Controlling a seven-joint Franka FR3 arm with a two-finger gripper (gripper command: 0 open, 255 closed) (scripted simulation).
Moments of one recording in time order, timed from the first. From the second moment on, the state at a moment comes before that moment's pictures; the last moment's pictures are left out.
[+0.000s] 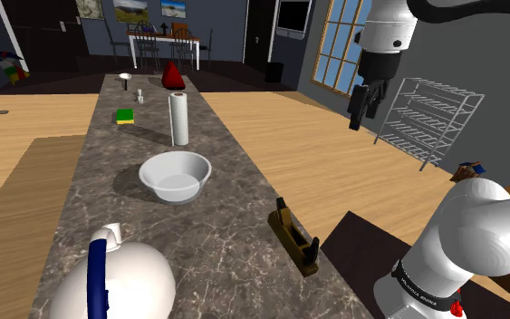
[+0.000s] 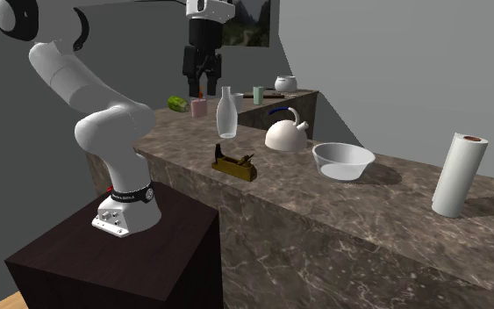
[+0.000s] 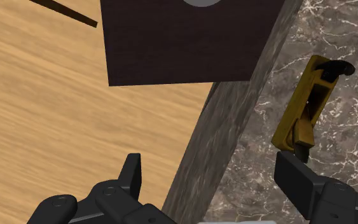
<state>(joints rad) -0.01 -0.81 0.03 -2.35 -0.08 1.46 0.05</state>
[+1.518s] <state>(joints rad) 0.07 -0.66 0.41 -2.76 0.32 2.12 0.60</state>
